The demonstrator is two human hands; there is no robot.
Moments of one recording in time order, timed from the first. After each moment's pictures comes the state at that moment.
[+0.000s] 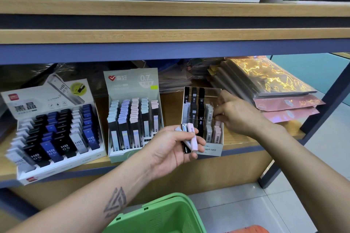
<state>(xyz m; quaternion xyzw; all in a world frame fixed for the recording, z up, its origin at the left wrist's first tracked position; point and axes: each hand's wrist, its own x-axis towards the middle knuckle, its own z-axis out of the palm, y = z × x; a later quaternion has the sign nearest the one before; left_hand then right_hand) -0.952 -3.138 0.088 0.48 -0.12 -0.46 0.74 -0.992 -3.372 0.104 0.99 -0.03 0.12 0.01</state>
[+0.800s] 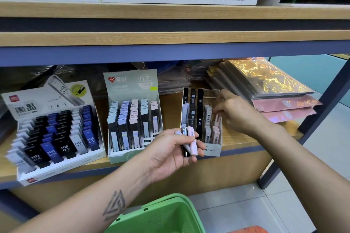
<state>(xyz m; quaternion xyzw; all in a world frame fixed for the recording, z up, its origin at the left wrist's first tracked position) -0.957 -3.135 0.087 0.48 -0.11 -0.47 0.73 -0.994 -3.370 0.109 0.99 -0.03 0.14 -0.03</state>
